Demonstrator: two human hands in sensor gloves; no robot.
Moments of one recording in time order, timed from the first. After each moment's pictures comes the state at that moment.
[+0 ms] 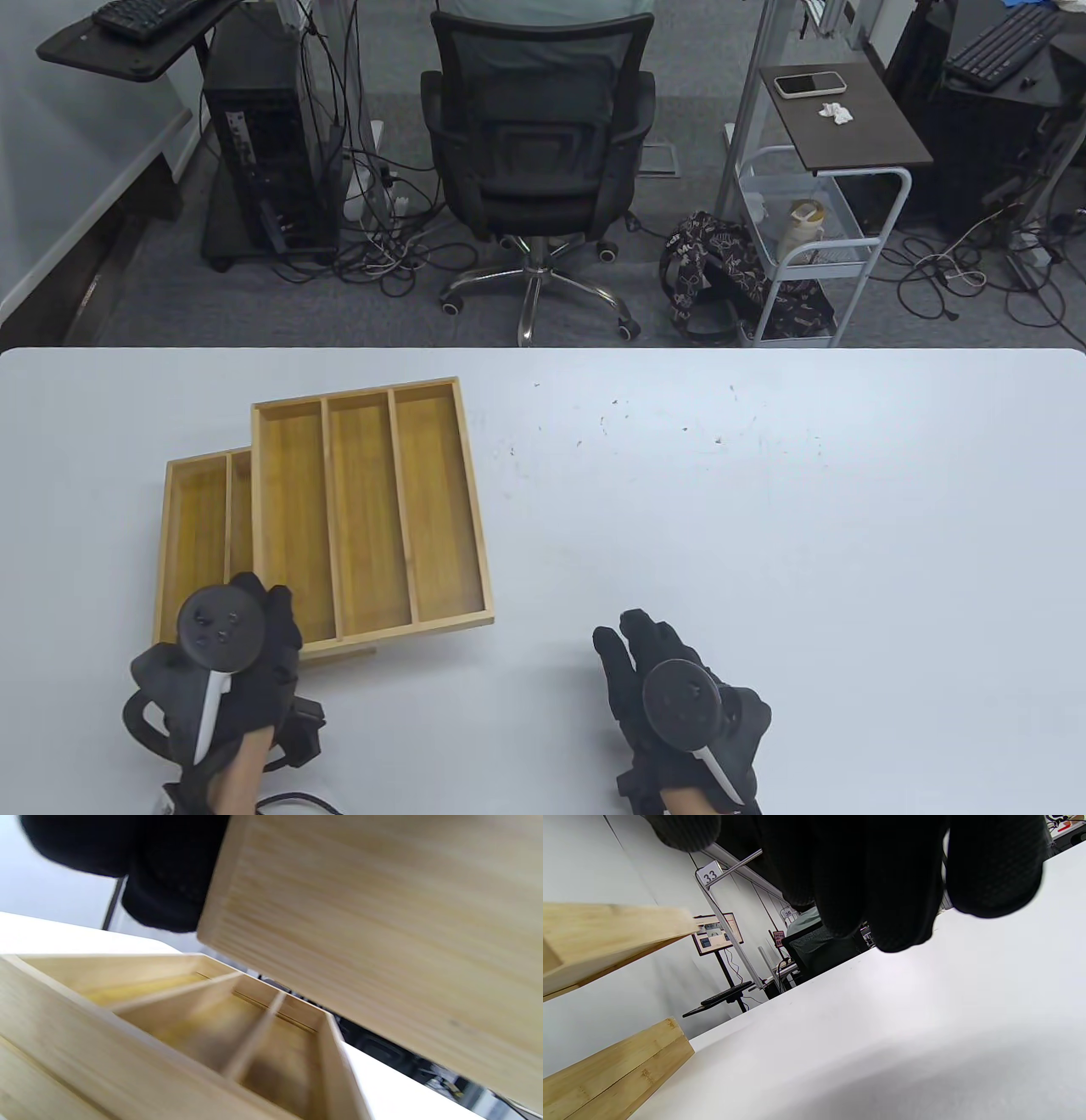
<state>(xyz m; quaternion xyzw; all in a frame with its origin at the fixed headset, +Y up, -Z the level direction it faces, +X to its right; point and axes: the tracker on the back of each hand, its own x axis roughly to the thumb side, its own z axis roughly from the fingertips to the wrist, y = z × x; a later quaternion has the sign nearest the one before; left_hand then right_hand) -0.324 -0.643 -0.223 0.08 0.29 0.16 0.94 0.107 -0.720 -0.214 -0.01 -0.10 0.96 0.25</state>
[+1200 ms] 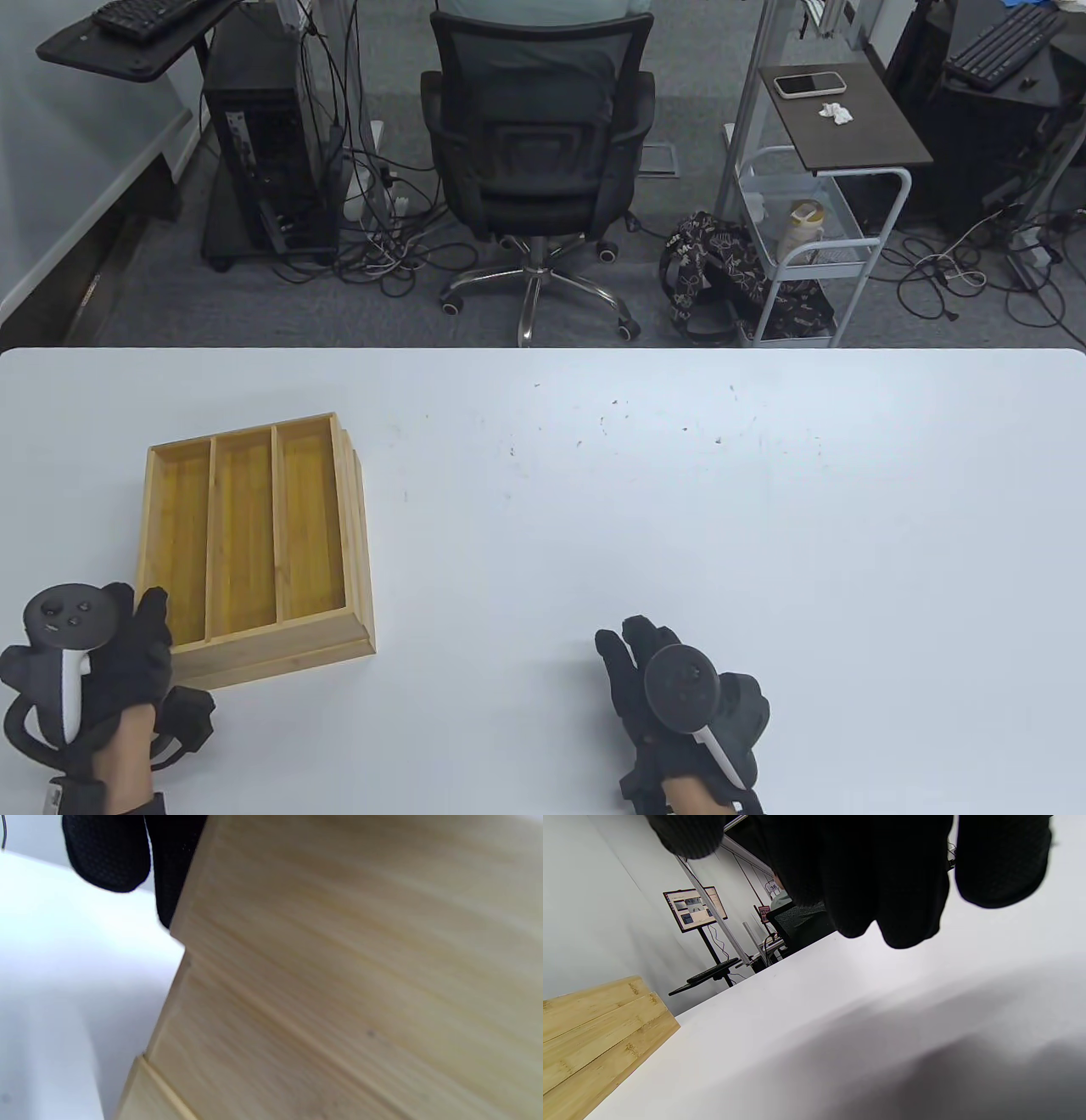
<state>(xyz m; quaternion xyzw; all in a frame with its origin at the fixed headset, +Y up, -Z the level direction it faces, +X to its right) -0.428 -0.686 -0.232 0.04 0.40 0.17 0.90 0.110 -0.730 -0.223 -0.02 -0.05 0.97 0.25</state>
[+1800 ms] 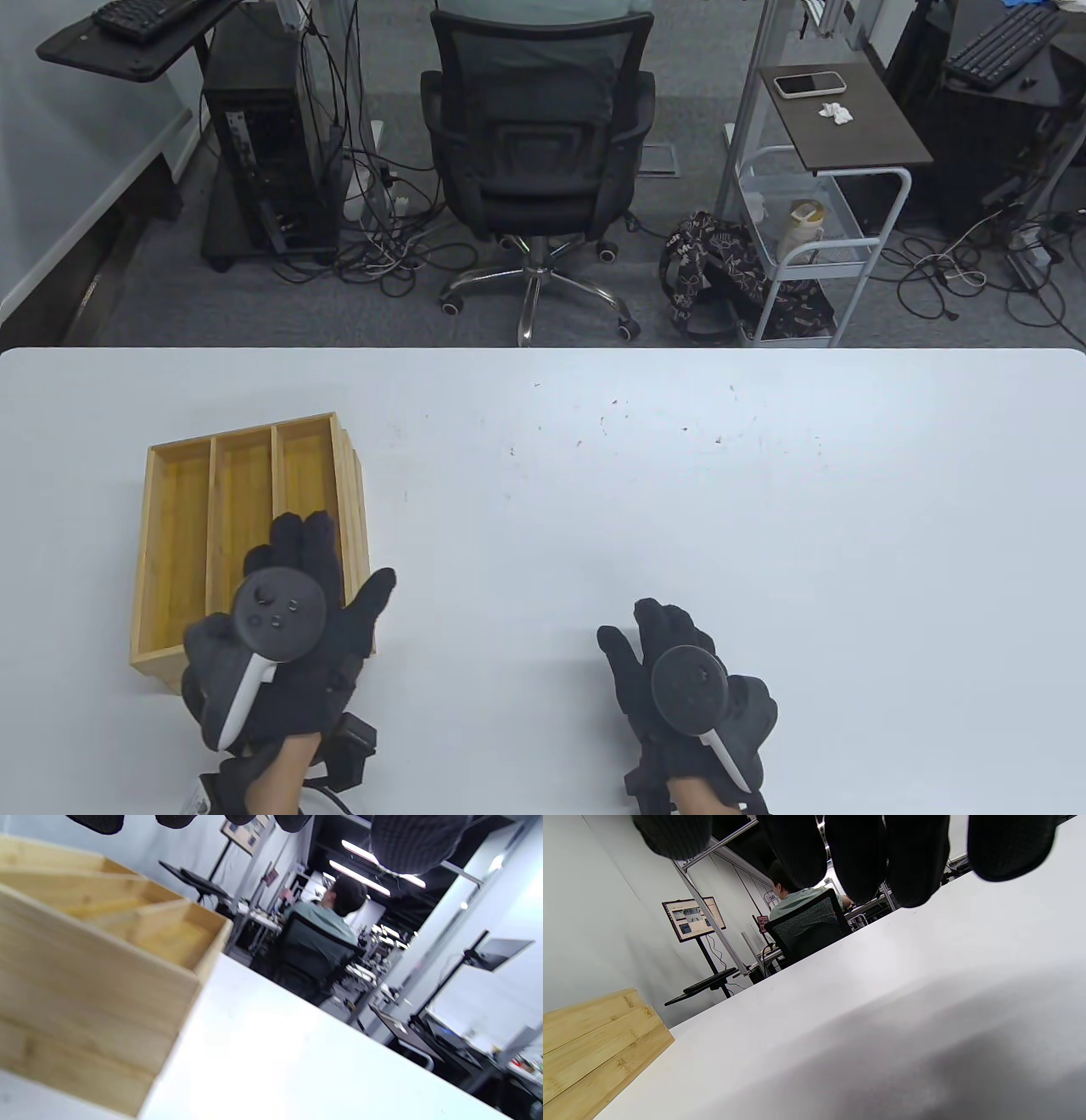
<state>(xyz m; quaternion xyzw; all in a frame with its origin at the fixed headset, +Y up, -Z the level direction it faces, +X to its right) -0.232 -0.620 -0.225 -0.03 0.13 0.21 0.97 0.114 -0.725 -0.221 -0.03 -0.07 0.97 0.24</state>
